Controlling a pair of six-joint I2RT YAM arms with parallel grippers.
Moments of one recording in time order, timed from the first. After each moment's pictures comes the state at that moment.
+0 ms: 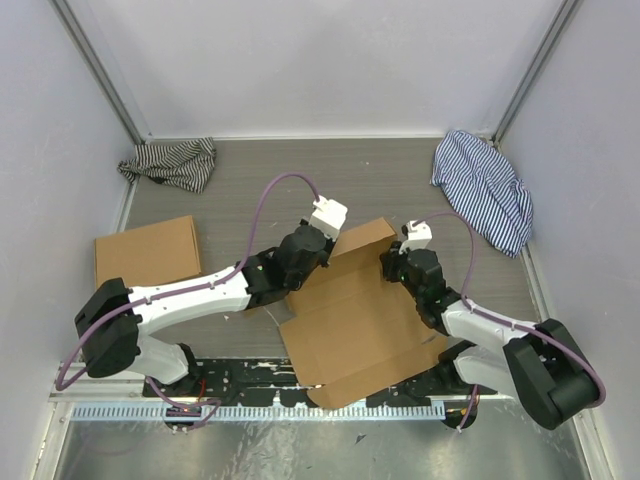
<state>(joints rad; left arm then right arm) -1.09 1.43 0.98 0.09 -0.56 -0.08 0.47 1.11 0.25 0.47 0.14 0.31</state>
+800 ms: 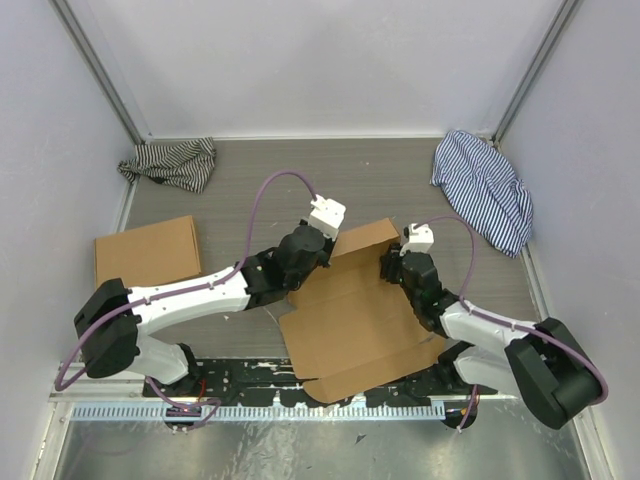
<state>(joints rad) -1.09 1.43 0.97 0.10 -0.53 -0.12 0.53 1.12 0.23 0.50 0.31 0.36</state>
